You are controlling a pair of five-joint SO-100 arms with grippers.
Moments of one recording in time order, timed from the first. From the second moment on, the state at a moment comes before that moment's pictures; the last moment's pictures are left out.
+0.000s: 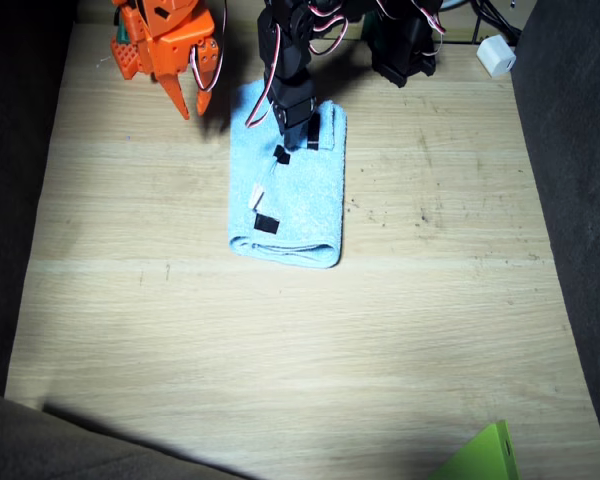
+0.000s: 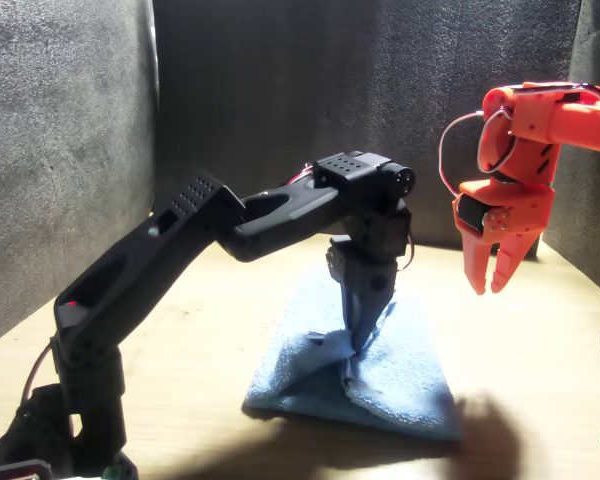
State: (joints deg) arm 0 8.0 29.2 15.3 117.5 105.6; arm 1 123.0 94.8 90.1 102.6 99.5
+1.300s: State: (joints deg) arm 0 0.0 20.6 -9.7 117.2 123.0; arm 1 121.1 87.6 91.1 97.5 99.9
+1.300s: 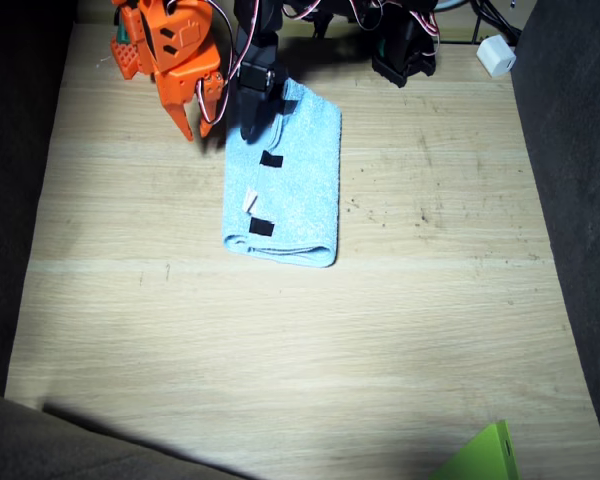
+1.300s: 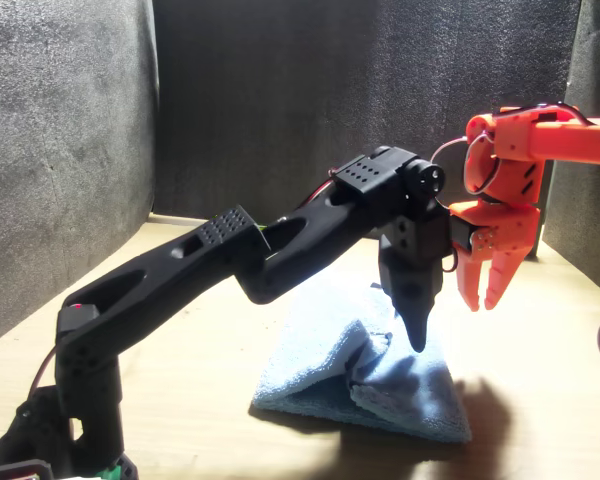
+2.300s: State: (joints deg) arm 0 16.3 61.7 60.9 95.0 77.1; arm 1 102.8 97.7 93.3 95.8 101.5
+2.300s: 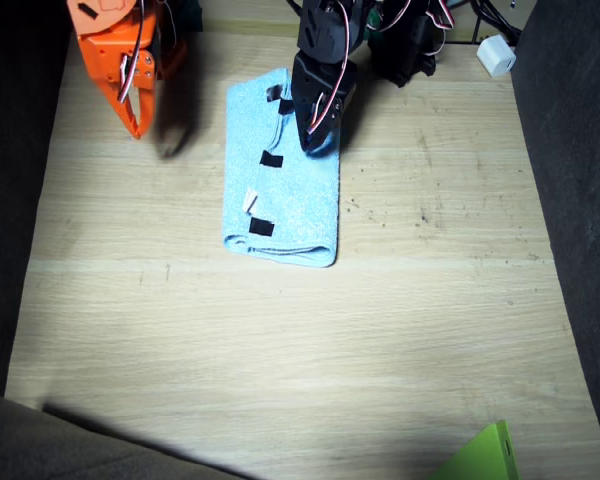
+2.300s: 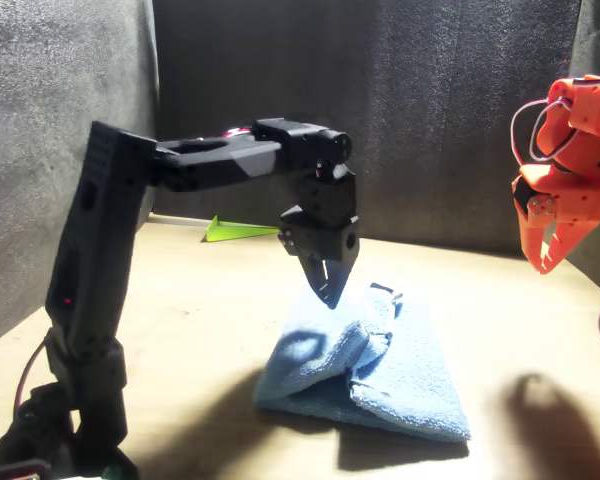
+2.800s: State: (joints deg) arm 0 4.6 64.9 64.2 96.4 74.4; arm 1 94.1 86.1 84.8 92.7 100.8
